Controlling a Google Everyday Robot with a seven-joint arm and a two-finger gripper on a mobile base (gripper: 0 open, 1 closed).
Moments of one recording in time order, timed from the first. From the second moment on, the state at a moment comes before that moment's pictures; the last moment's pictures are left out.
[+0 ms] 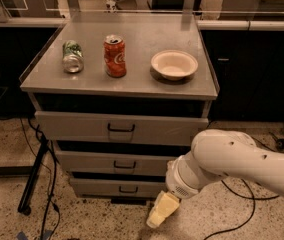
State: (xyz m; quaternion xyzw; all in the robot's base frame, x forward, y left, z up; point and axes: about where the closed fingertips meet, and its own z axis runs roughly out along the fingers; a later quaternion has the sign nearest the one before) arm 0.407 -0.060 0.634 -0.54 0.81 0.15 0.16
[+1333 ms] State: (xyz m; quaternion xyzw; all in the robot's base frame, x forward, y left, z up) arm 0.421 -0.009 0.539 -0.53 0.80 0.21 0.16
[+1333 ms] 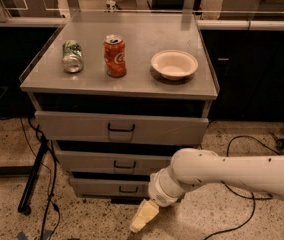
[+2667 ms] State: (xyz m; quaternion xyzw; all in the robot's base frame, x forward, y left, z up) arm 0.485 0.036 0.468 -0.53 0.79 0.21 0.22
